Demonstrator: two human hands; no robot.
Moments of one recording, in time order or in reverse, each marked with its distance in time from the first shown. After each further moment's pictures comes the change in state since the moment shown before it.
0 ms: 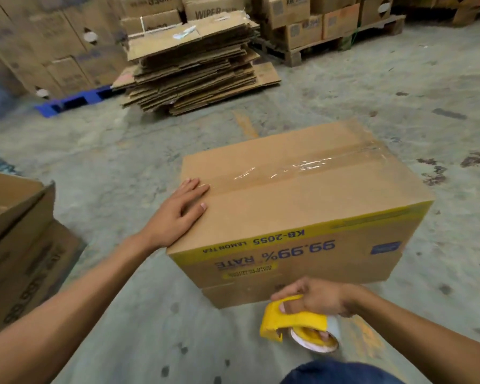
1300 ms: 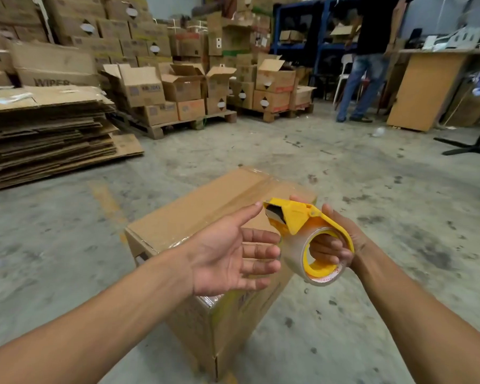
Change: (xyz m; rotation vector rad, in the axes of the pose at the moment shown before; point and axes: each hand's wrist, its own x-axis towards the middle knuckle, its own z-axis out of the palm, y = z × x) left_hand -0.183 0.163 -0.012 -1.248 -0.245 -1.171; right_hand 0.031 -0.033 0.061 0.986 -0.986 -0.633
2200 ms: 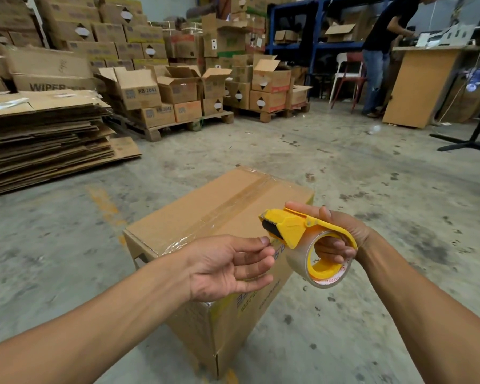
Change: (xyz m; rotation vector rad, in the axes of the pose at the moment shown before) left_hand 0.046 0.063 0.112 -0.011 -0.257 0.097; right_hand -0.111 -0.162 0.062 -0.383 0.309 0.046
